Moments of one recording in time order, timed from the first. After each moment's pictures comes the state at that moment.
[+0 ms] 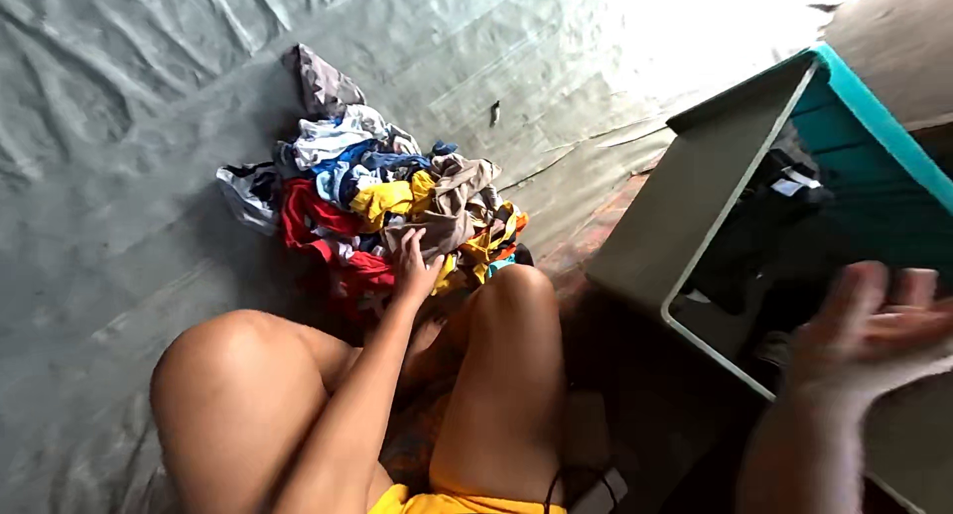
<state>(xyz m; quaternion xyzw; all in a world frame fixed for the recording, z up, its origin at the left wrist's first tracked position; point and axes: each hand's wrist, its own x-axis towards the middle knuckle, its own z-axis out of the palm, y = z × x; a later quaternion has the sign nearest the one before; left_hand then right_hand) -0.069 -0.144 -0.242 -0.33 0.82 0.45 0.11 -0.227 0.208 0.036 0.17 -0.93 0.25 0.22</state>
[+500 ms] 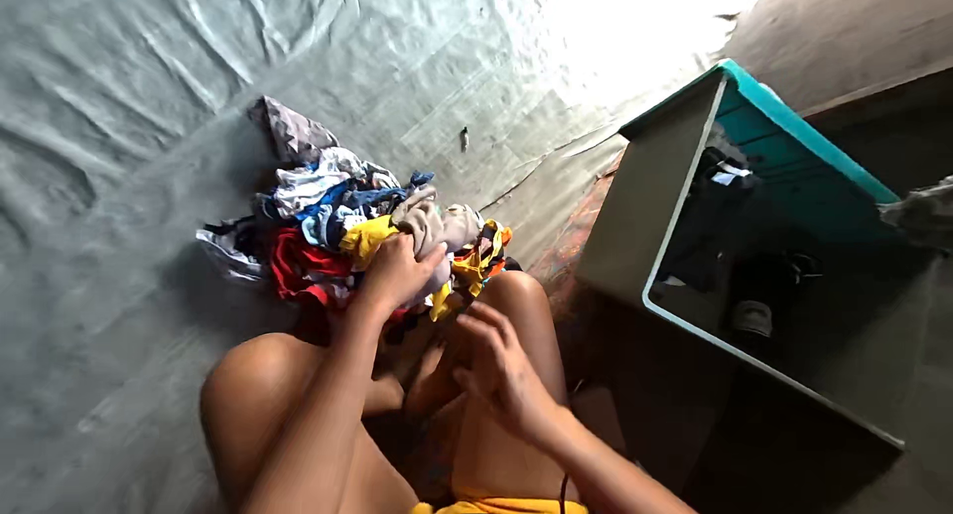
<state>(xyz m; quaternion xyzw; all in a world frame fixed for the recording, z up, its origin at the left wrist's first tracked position) -0.134 -0.212 -0.082 -0.21 0.85 0.44 0.21 -0.069 0.012 -0.049 0.27 -0.84 0.44 -0.19</state>
